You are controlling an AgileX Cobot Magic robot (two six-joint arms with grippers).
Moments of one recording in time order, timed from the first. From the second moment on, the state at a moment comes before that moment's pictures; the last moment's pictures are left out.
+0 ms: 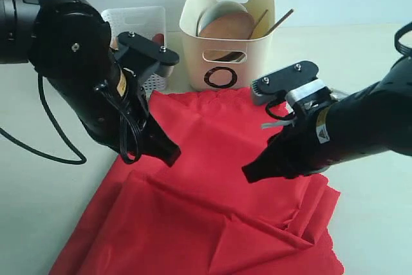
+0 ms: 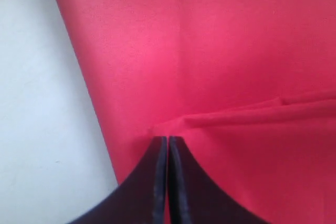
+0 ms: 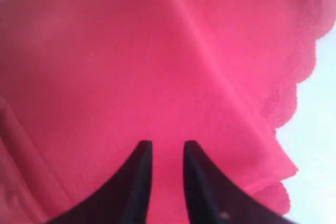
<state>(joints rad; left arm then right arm) -0.81 1.67 -1.10 0.16 0.85 -0.24 0.53 1.51 -0.65 -0.16 0.31 0.31</state>
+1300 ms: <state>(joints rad) -0.81 1.61 -0.87 0.16 0.65 -0.28 0.24 1.93 -1.08 0.14 0.96 -0.12</state>
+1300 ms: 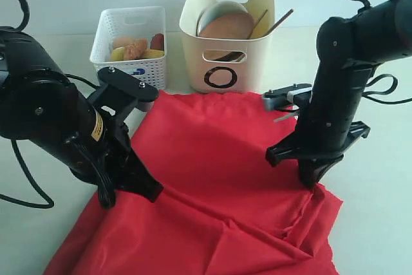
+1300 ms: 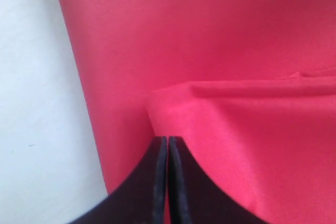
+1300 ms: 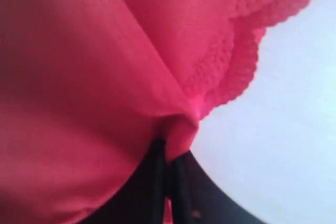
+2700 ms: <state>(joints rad) -0.81 1.61 -0.85 0.17 0.66 -0.28 0.24 2.12 -1.34 -0.20 1.15 0.14</state>
